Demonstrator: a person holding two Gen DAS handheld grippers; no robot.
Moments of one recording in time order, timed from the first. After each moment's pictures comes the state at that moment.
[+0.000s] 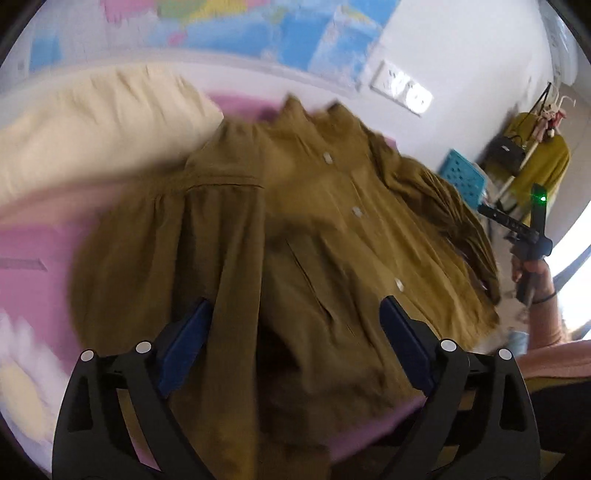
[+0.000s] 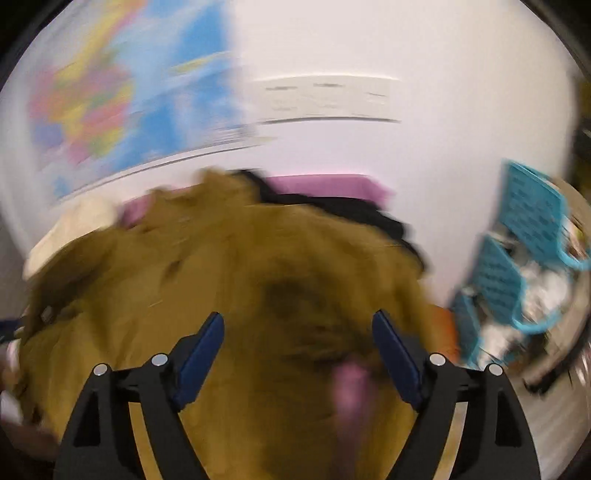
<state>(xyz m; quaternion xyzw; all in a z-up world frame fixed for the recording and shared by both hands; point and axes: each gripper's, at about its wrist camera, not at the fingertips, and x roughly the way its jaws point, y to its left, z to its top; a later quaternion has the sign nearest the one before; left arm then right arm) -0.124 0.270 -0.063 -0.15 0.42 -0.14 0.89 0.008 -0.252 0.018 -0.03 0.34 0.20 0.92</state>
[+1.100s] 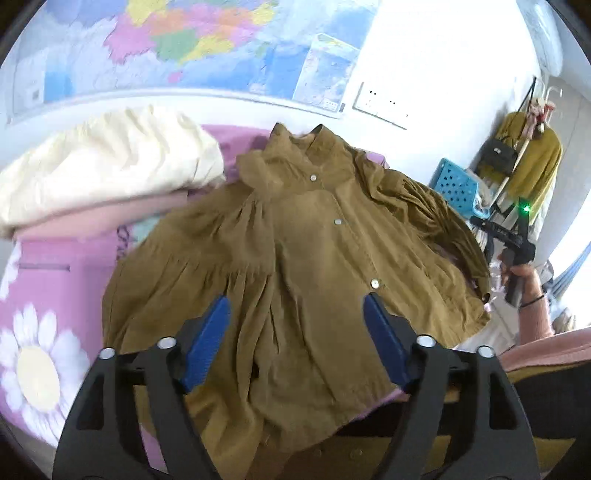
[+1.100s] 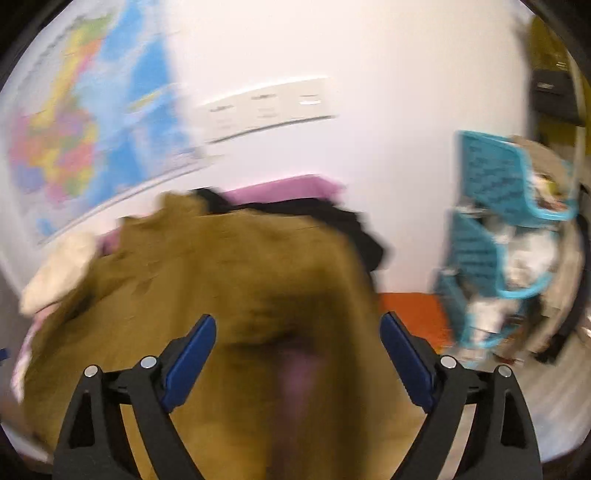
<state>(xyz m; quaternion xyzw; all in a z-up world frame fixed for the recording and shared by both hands) -0.157 0.241 -0.010 -0.11 0.36 -0.11 0.92 0.018 -0.359 0.001 0.05 0.33 0.11 0.94</state>
